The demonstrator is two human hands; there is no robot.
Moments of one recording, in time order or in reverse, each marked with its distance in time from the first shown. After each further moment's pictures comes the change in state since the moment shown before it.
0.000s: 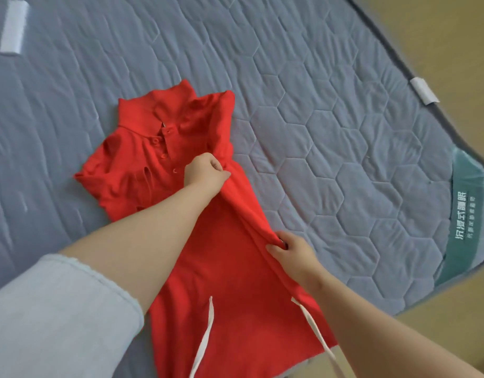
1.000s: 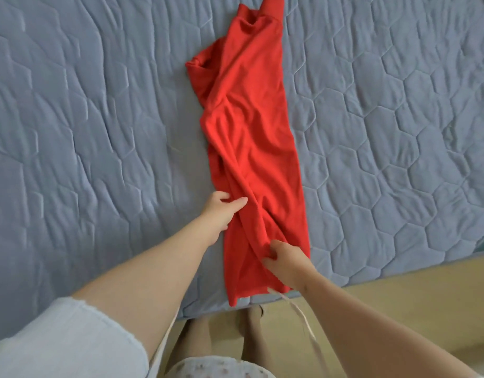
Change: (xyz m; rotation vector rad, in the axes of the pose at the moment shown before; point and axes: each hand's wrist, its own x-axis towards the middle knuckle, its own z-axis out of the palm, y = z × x) left_hand -0.181 -0.227 -0.039 -0.699 -0.326 -0.545; right_hand -0.128 0.007 0.176 -0.652 -0.293 -0.025
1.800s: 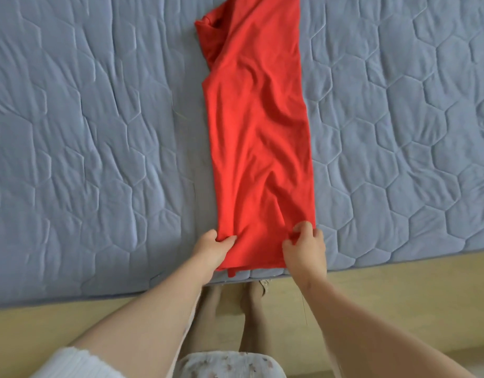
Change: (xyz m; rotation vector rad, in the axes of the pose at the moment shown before) left_hand -0.031 -0.121 0.011 0.150 0.154 -0.106; right_hand -0.018 0.026 0.034 0.381 0.363 0.219
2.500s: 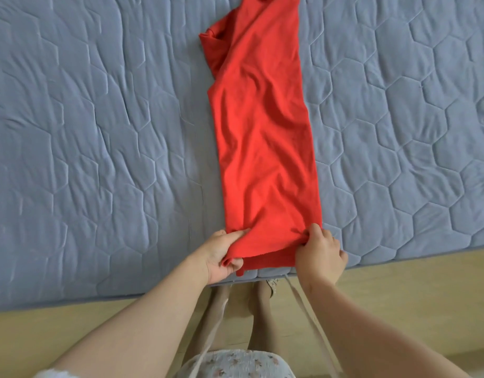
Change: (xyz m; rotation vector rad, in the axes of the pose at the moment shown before) left_hand -0.033 0.024 -0.018 -0.677 -0.391 -0.245; right_hand -0.013 0.001 -0.006 -0.370 0.163 -0.002
